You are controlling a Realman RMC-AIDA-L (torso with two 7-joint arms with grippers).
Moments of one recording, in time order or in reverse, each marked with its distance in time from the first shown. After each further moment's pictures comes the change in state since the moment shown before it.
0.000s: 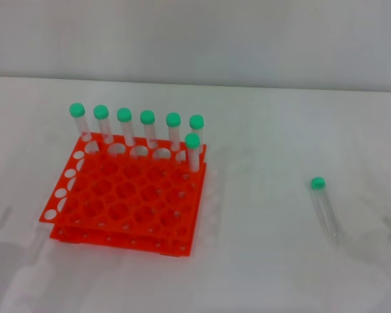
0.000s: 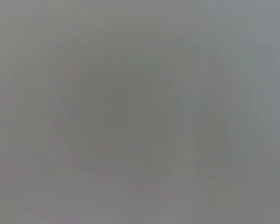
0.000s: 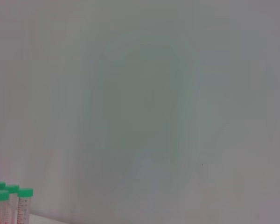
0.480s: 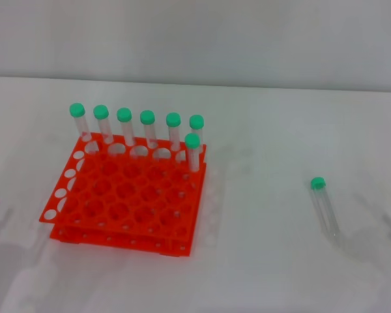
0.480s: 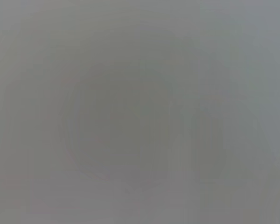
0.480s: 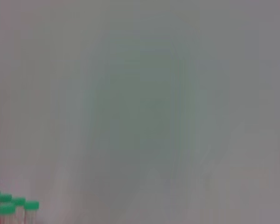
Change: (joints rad) left arm 0.004 0.000 0.004 0.000 0.003 -0.024 -0.001; right arm -0.003 -0.003 -0.003 -0.018 0.000 0.033 0.032
